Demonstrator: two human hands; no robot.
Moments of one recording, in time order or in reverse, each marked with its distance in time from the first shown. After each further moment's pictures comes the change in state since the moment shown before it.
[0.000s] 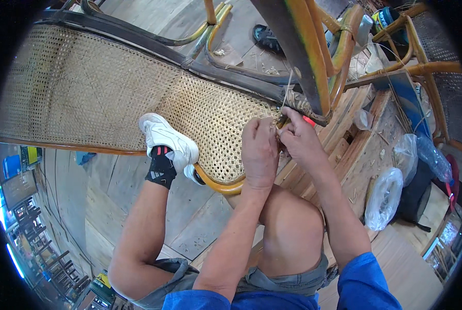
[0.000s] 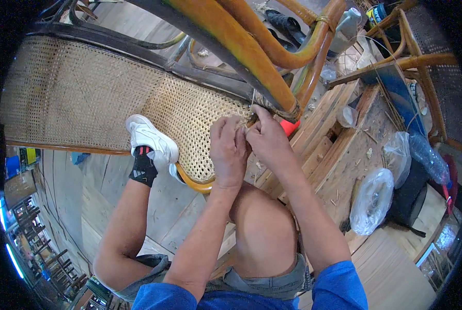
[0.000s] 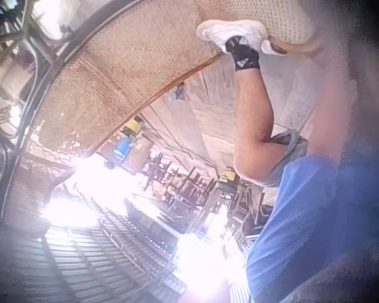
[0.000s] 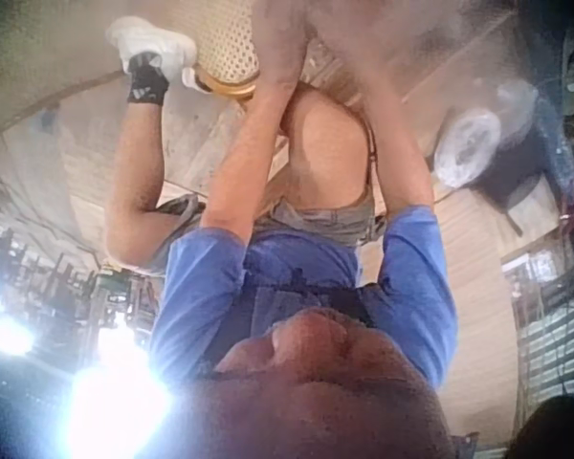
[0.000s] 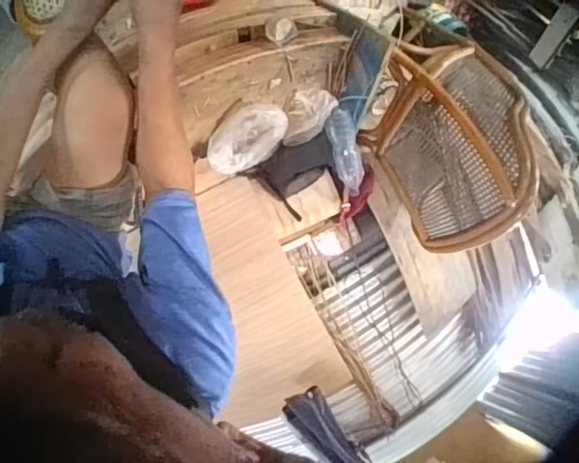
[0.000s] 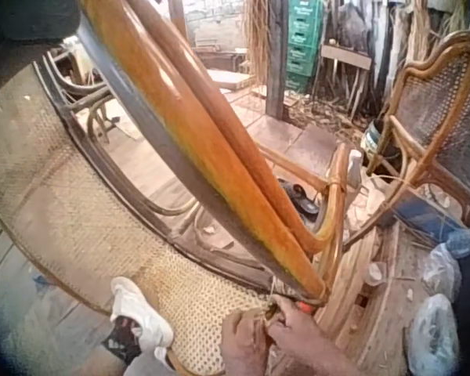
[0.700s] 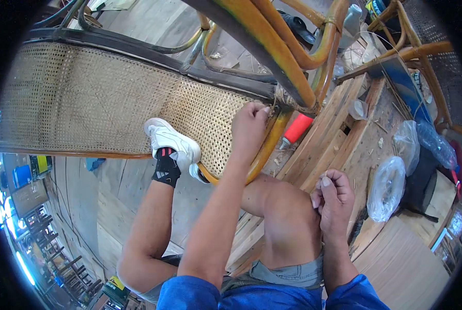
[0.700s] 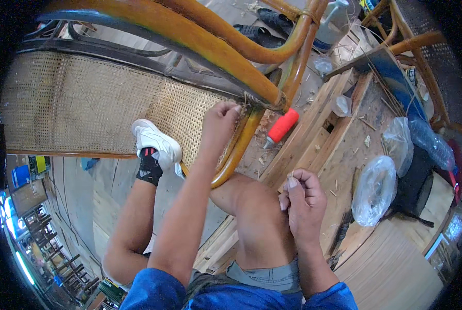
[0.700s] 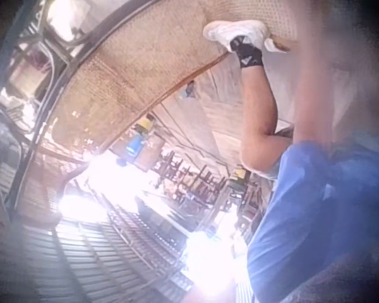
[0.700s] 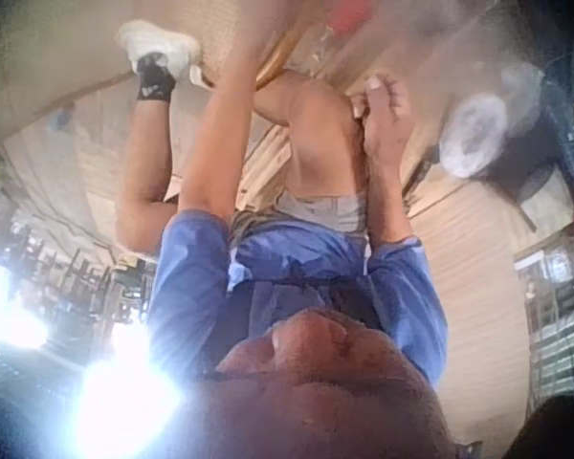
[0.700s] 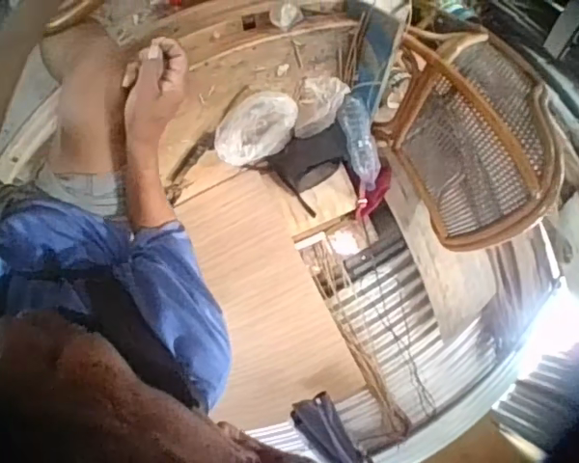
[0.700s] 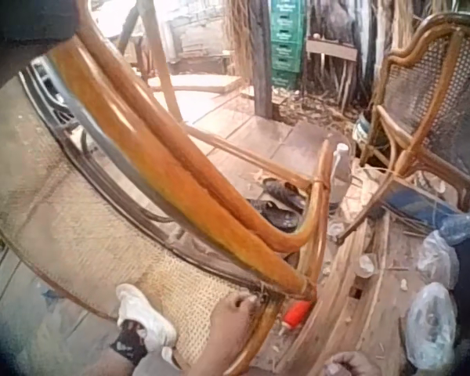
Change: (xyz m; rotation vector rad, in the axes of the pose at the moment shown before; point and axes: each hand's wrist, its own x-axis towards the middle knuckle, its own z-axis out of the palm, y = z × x) left_hand 0.047 -0.012 0.001 -0.266 -0.361 -0.368; right_hand -0.149 0.002 -0.023 0.668 0.409 0.002
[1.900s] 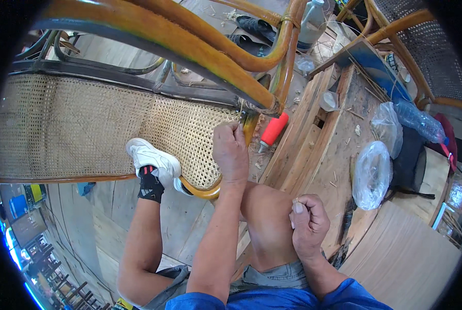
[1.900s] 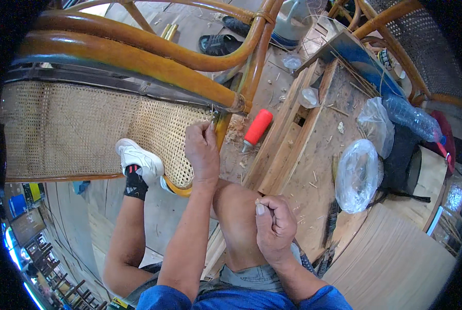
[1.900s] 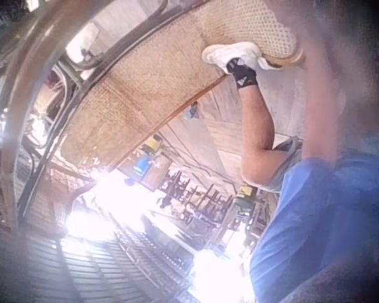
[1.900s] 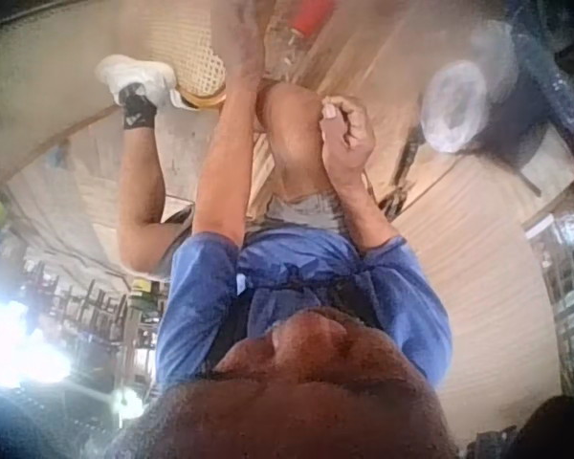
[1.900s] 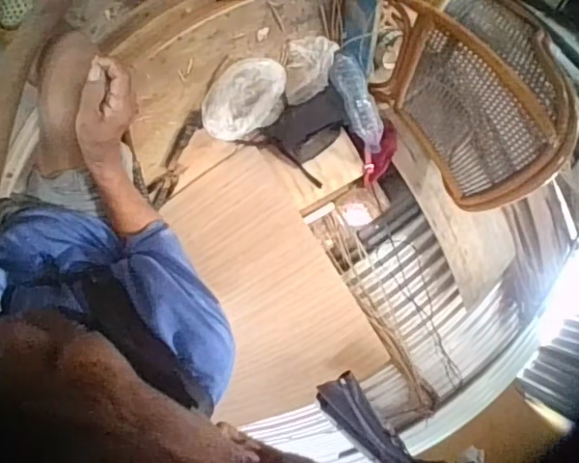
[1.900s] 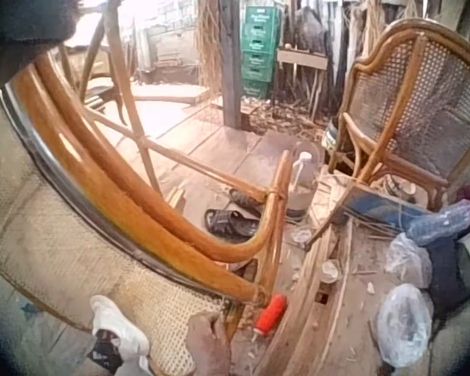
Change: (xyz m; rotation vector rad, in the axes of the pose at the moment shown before) left_hand -0.040 -0.004 0.029 0.331 0.327 0.426; right_hand -0.048 0.022 -0.013 -0.339 0.099 -0.245
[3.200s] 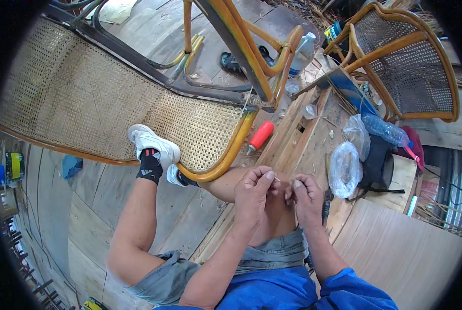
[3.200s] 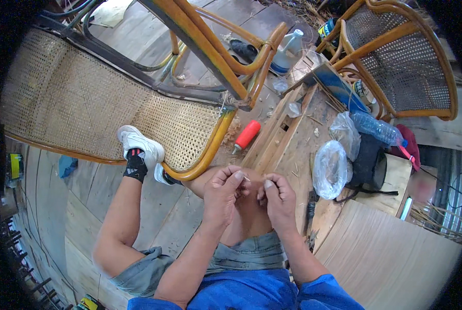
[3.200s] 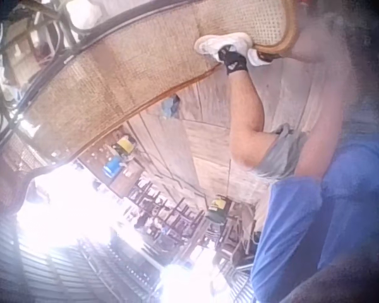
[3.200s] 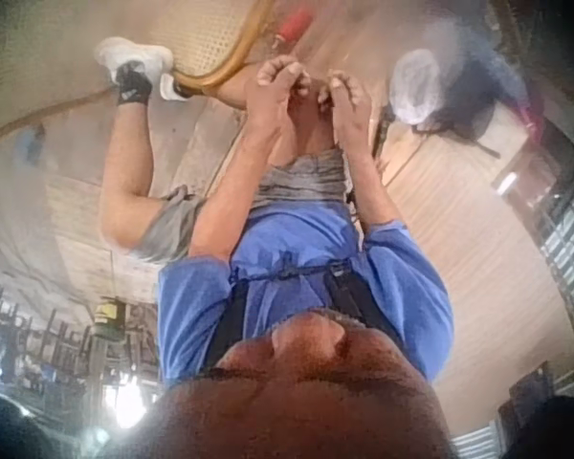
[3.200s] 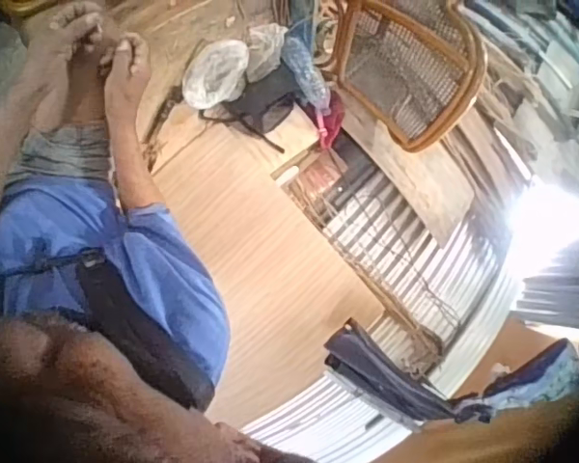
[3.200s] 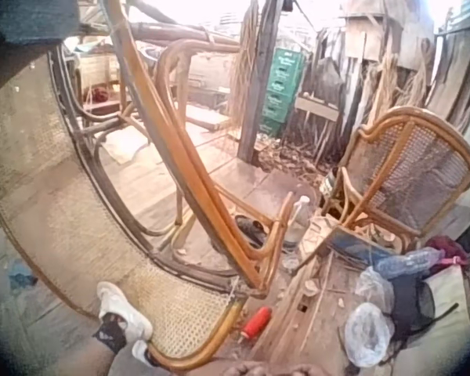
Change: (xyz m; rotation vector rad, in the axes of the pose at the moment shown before) left_hand -0.089 0.098 -0.116 -1.372 -0.351 -1.012; right_hand -0.011 -0.016 -0.021 0.098 -0.173 0.106
